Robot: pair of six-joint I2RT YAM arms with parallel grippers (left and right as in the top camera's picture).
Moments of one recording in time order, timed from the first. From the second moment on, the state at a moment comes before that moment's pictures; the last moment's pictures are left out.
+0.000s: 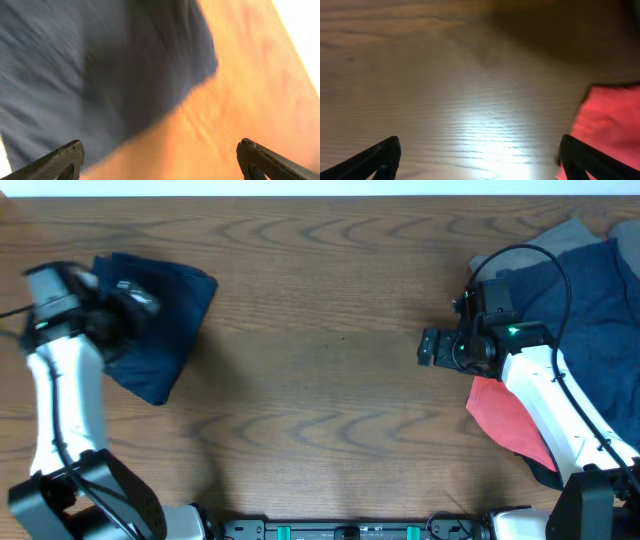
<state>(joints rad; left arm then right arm) 0.38 1.58 1.24 -0.74 0.29 -0.47 0.15 1.52 1.04 -0.75 -0.12 0.35</state>
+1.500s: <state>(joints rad) -0.11 0.61 0.92 -1.05 0.07 -0.25 -0.07 0.44 0.73 -0.94 -0.10 0.24</state>
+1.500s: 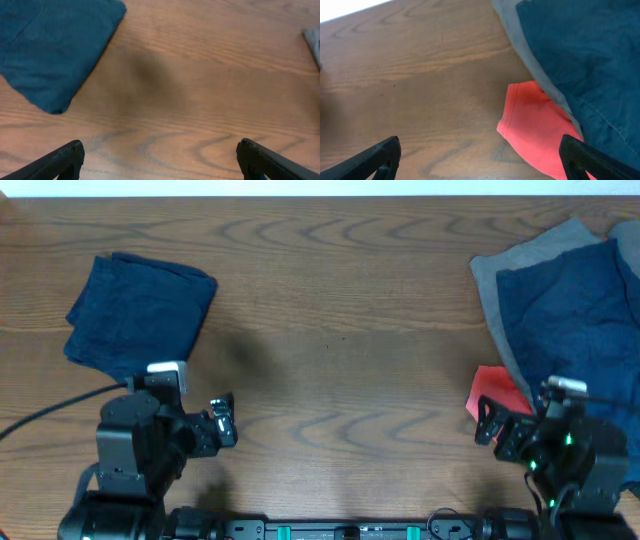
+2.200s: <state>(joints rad) -0.11 0.61 0.91 -1.05 0.05 -0.25 -0.07 0.39 0.71 -0.94 -0.12 0.40</state>
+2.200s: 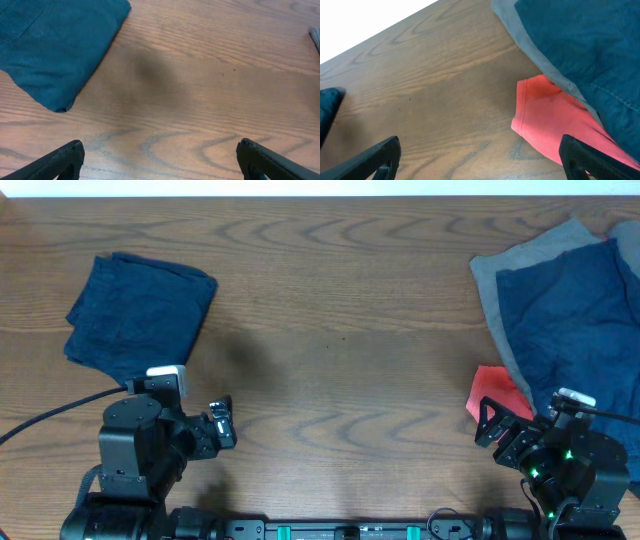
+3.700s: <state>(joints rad) -0.11 0.61 0.90 -1.05 0.05 -0.25 -0.02 0.01 0.01 -0.06 -0.17 -0.02</state>
